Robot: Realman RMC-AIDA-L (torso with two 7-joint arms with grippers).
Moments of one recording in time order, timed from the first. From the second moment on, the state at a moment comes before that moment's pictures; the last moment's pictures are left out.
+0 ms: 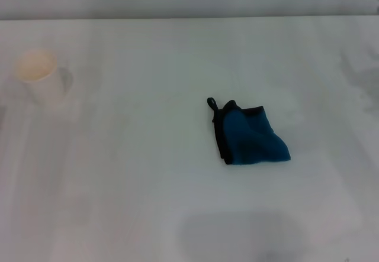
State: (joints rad) left arm -0.34 -2.08 0.66 -0.10 0.51 1.64 -0.44; right arm 0.43 2.03 -1.03 -0.17 -0.53 -1.25 0.60
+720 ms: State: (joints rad) left arm -0.40 -2.09 0.66 -0.11 0.52 1.50 -0.45; right arm 0.48 2.03 -1.03 -0.05 -0.46 -1.13 0.43
